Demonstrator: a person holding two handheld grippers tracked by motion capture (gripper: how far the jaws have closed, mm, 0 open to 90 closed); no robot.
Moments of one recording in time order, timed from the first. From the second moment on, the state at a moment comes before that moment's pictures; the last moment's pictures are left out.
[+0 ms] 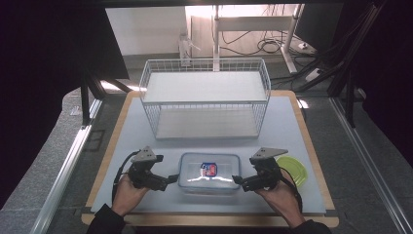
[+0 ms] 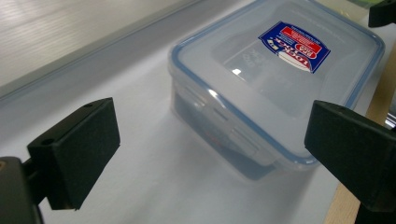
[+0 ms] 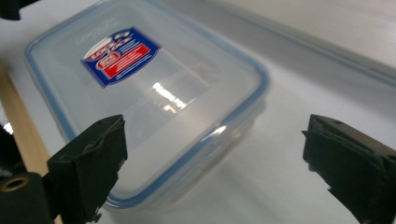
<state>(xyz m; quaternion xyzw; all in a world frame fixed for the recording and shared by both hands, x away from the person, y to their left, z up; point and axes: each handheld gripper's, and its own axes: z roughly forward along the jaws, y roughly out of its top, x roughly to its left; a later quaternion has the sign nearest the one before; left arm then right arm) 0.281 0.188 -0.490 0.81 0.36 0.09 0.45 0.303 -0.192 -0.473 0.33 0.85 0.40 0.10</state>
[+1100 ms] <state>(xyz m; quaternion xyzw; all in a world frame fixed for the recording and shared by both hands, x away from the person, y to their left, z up) 0.276 0.162 -0.506 0.82 0.35 -0.02 0.45 0.305 -0.192 -0.481 0.41 0.82 0.40 -0.07</state>
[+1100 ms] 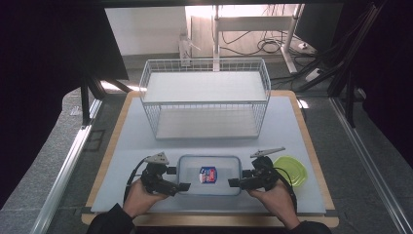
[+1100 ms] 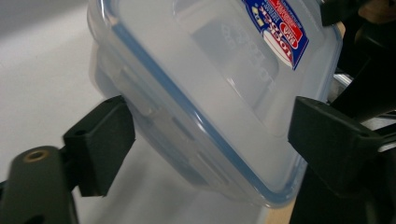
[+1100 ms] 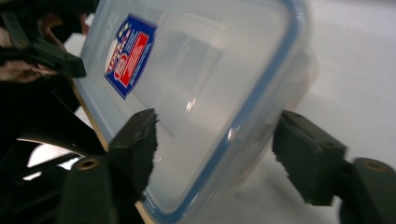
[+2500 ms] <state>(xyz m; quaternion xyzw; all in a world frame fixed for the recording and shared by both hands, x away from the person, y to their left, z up) 0.280 0.194 -0.462 0.75 0.39 0.02 0.54 0.307 -0.191 -0.433 0.39 0.78 0.49 -0.01</state>
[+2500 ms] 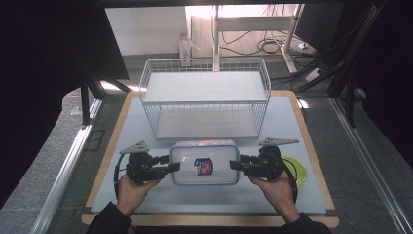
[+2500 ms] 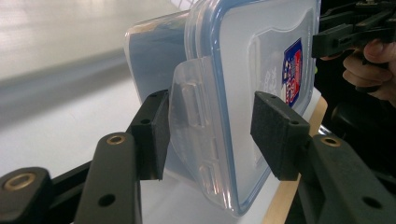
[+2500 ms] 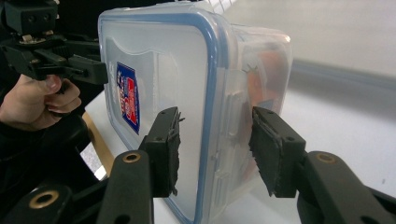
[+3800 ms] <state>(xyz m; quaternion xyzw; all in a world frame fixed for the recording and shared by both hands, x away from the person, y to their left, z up) 0.351 0.203 -0.347 0.74 0.37 0.07 0.56 0.377 -0.179 -0.328 0.37 0.75 0.54 0.03</state>
